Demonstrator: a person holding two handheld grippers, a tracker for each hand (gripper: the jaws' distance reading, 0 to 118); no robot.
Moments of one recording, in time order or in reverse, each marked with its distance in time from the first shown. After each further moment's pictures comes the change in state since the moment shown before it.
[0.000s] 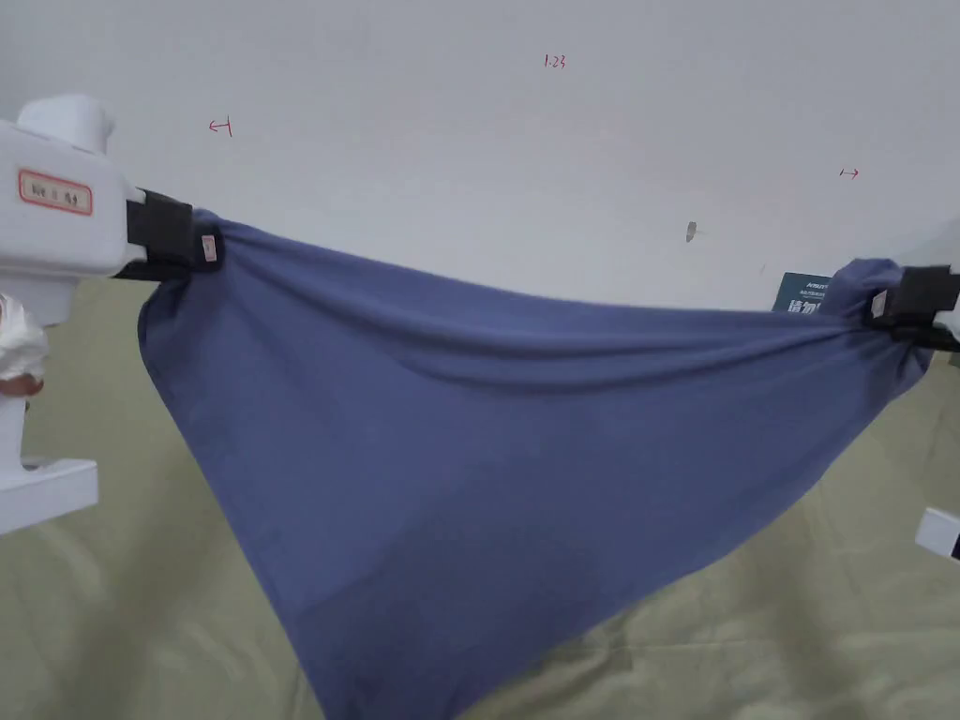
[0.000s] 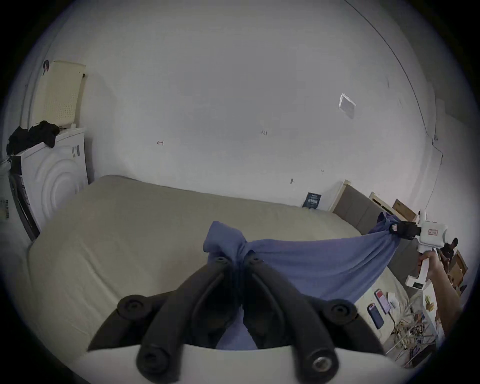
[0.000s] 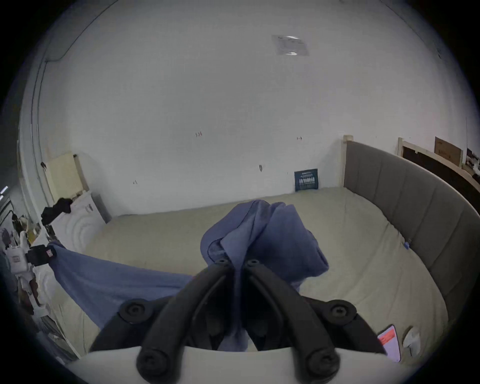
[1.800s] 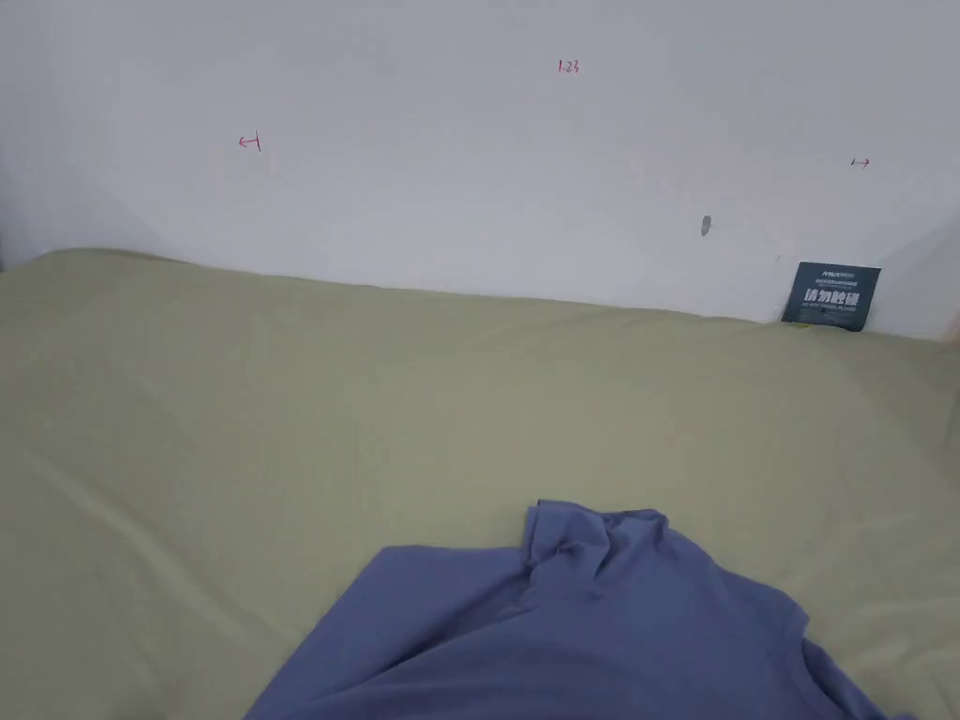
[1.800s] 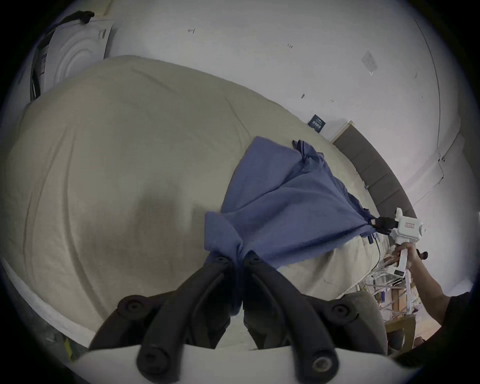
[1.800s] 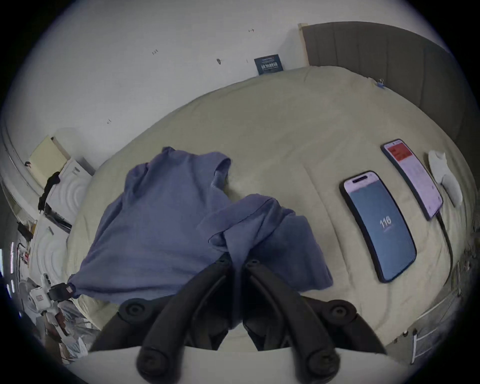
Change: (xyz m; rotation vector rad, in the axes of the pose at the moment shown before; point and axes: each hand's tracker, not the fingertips) left arm -0.040 -0.325 0.115 -0.451 -0.072 0.212; right arm 0.071 -0.306 0.089 -0.446 -0.062 -0.214
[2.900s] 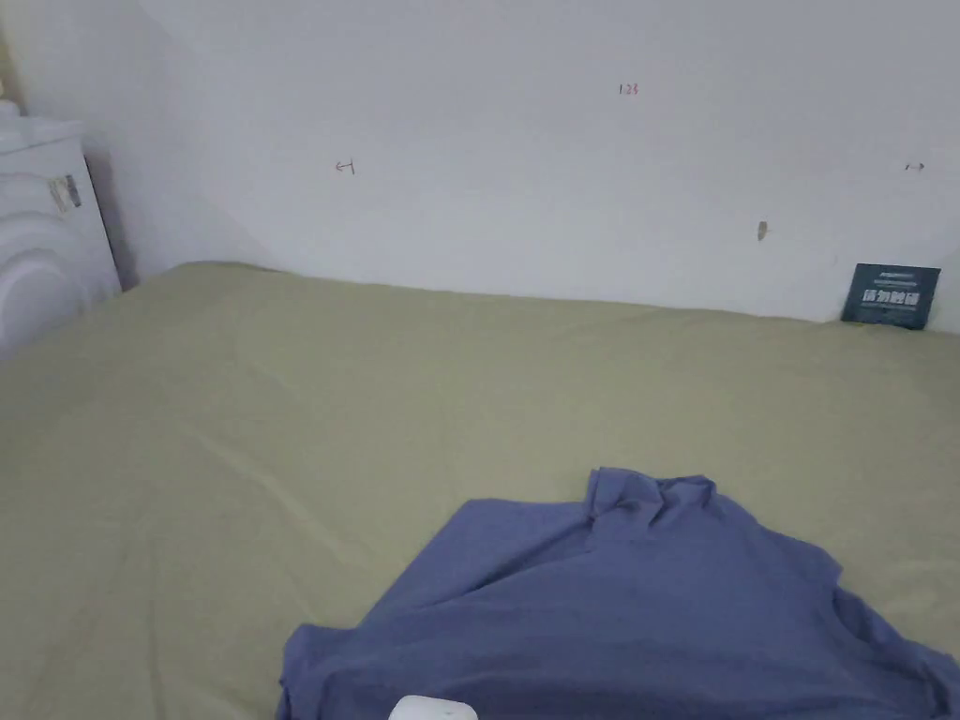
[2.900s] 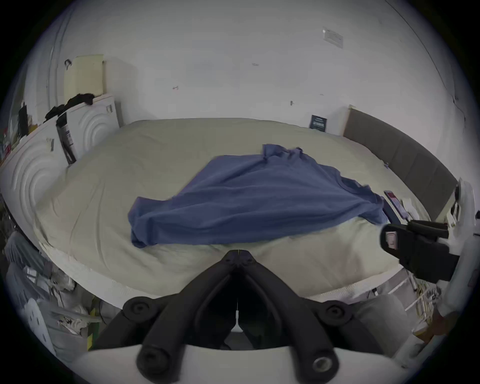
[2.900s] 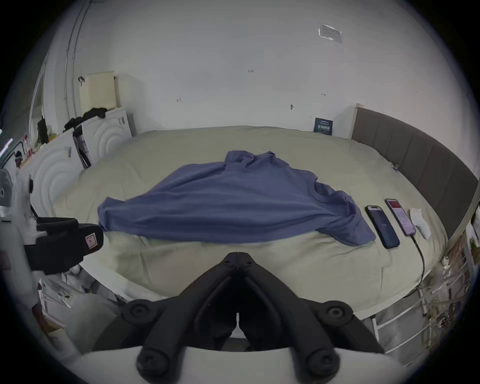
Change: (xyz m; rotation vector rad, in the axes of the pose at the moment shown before) left arm 0.204 -0.107 0.022 0.242 0.342 -0.216; right arm -0.174 -0.173 0.108 0.249 0.010 0.410
